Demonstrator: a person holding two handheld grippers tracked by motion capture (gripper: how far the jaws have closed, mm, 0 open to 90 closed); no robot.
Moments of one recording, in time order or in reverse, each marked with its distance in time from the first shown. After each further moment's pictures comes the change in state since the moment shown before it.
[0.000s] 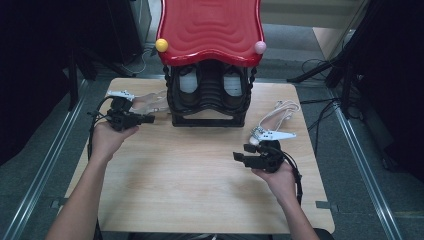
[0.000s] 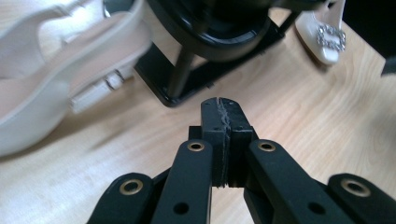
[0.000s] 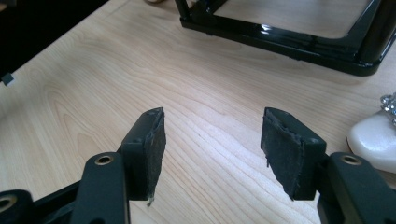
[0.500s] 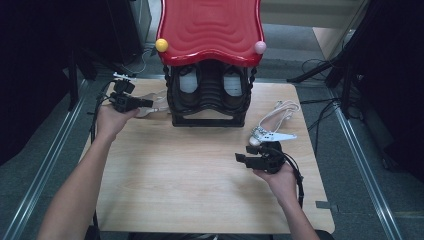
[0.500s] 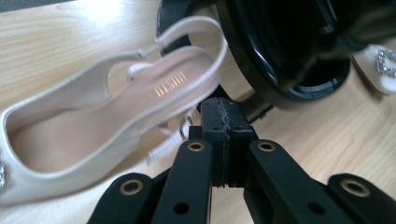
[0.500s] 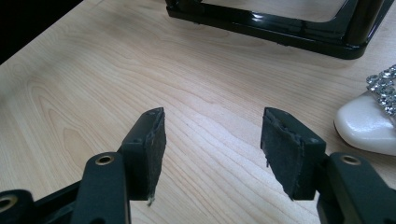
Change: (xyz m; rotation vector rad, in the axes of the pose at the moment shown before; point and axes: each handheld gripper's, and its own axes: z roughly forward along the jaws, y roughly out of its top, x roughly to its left) left arm 0.038 0.041 0.021 0.036 0.105 -0.029; right arm -0.005 -0.006 0.000 0.022 -0.035 0.019
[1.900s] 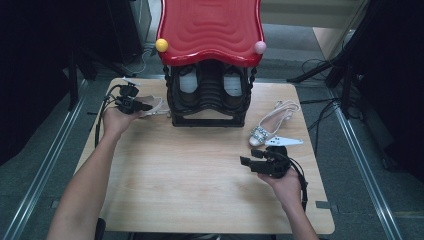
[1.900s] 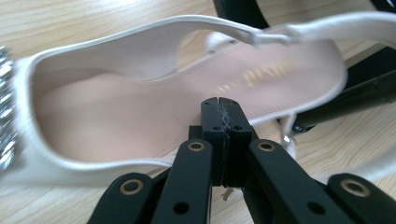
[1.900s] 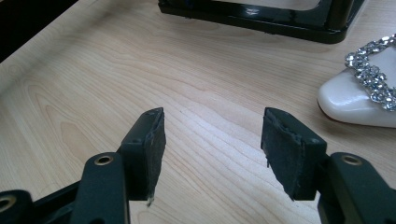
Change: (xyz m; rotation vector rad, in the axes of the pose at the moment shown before) left arm 0.038 -0.015 0.042 0.109 0.083 -0.081; right arm -0.003 -0.012 -0.012 -0.014 -0.019 0.026
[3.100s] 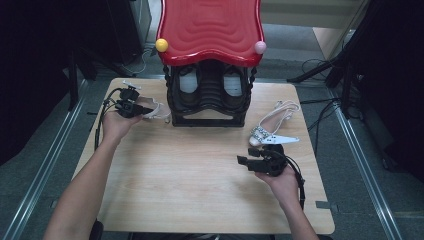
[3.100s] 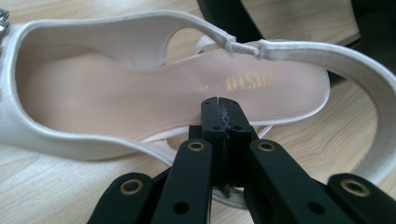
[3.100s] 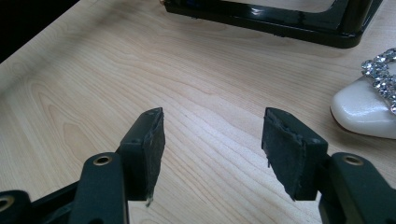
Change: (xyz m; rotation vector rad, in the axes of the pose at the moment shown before) left arm -0.014 -0.013 -0.007 -0.021 -0.021 -0.020; right arm 0.002 0.004 0.008 0.011 0.016 -0.012
